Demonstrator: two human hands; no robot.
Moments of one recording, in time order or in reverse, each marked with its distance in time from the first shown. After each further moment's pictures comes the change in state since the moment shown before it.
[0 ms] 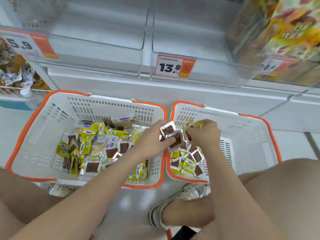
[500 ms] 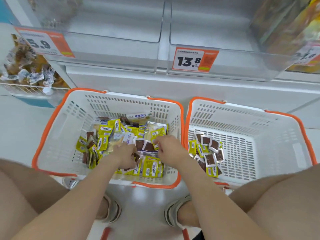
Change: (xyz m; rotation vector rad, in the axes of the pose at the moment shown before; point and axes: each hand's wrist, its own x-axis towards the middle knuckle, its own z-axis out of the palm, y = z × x) left_hand -0.040 -0.129 -0.071 0.733 -0.389 -0.544; right_hand -0.060 -0.011 0.125 -0.358 -0.607 -0.696
